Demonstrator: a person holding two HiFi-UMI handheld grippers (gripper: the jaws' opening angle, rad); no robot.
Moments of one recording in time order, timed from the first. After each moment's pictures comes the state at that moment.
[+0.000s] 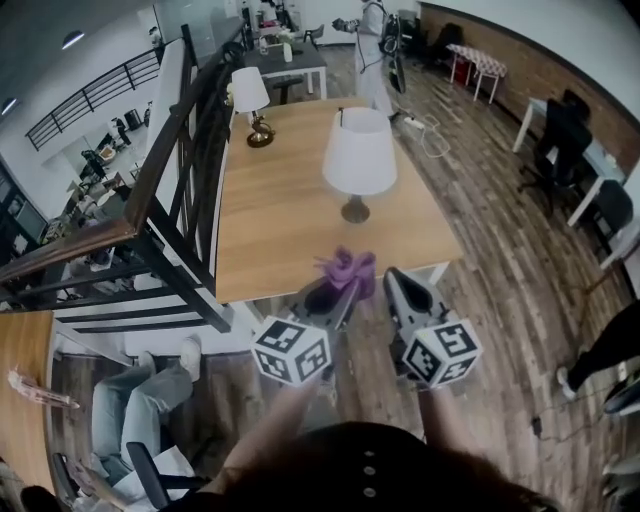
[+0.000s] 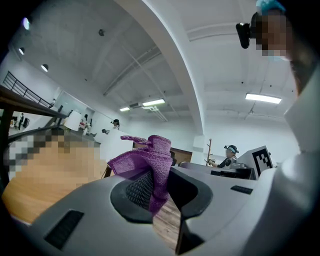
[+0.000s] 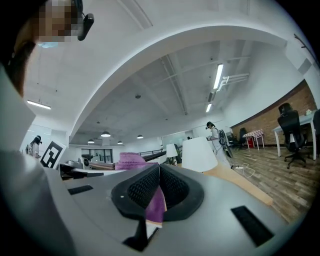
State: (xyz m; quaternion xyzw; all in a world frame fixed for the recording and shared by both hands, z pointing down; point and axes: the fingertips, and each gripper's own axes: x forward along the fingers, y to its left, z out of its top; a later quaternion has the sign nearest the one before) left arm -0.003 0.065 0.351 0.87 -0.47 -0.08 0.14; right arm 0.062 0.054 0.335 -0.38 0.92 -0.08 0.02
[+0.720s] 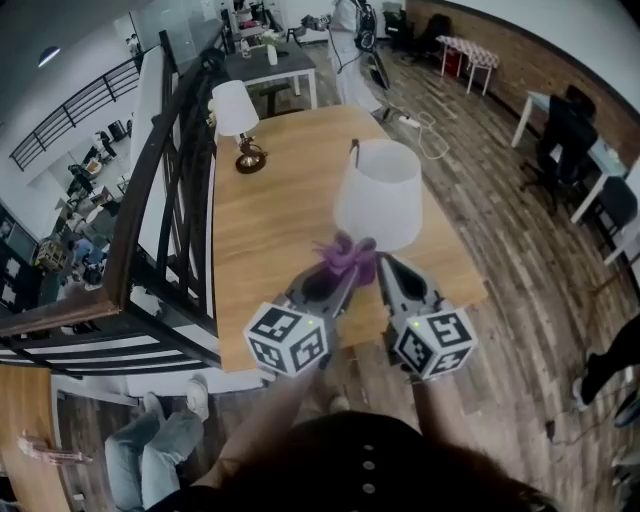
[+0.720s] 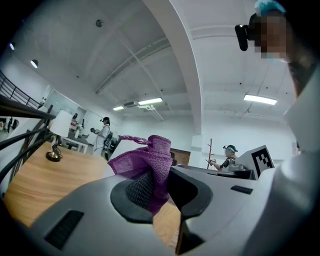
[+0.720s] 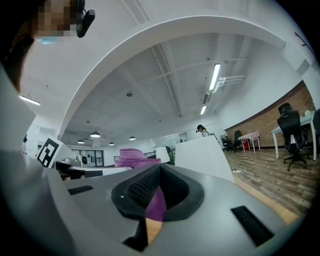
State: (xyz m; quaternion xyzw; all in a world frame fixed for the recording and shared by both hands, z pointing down) left arm -0.087 -0.126 0.344 0.89 -0.44 -0.07 0.12; right arm -0.032 -0.135 0.335 -0.42 0.90 -0.07 0.03
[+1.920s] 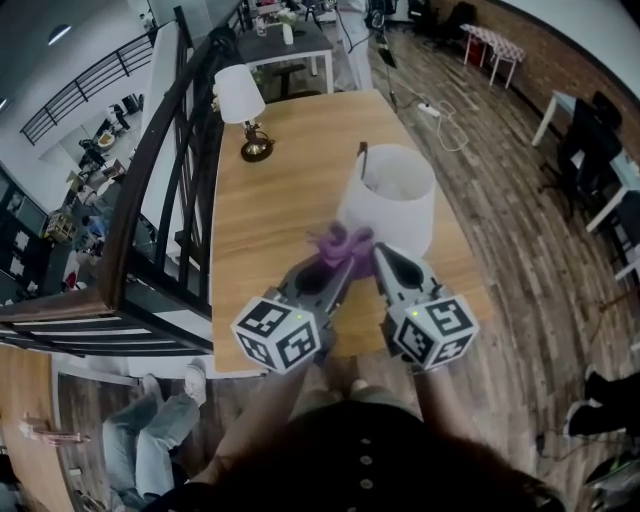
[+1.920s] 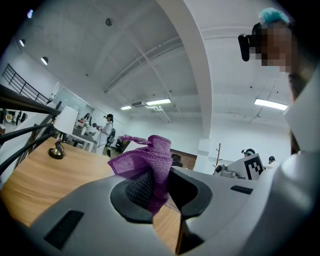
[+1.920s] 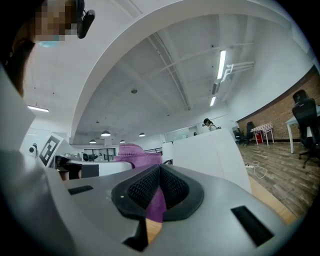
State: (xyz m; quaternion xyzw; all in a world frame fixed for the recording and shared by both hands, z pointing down) left arm -0.090 -0.183 0.332 0.87 -0.46 -0.09 0.15; right arm -0.045 -0.202 0.333 -0.35 0.93 -0.09 0.01
